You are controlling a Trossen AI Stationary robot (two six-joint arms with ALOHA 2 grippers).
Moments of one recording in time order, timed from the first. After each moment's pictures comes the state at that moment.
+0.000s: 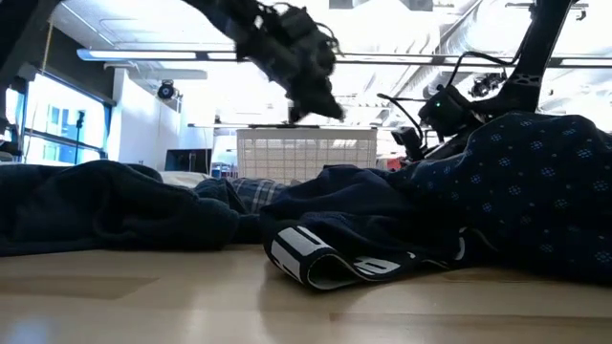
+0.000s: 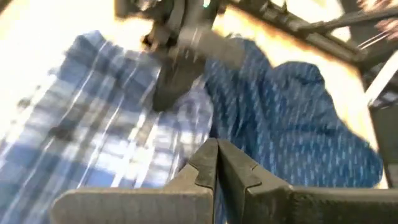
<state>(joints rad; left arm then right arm) 0.40 1.88 1.55 -0.50 0.42 -0.06 -0.62 1.64 0.45 0.55 -0.48 0.89</state>
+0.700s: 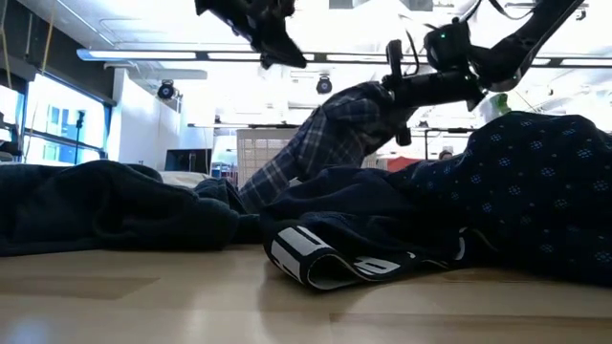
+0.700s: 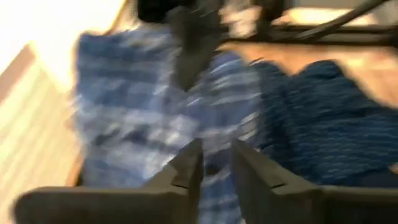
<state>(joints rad) 0.48 1.61 1.55 -0.61 0.34 0.30 -0.64 1.43 0.66 0.67 -0.50 1.19</state>
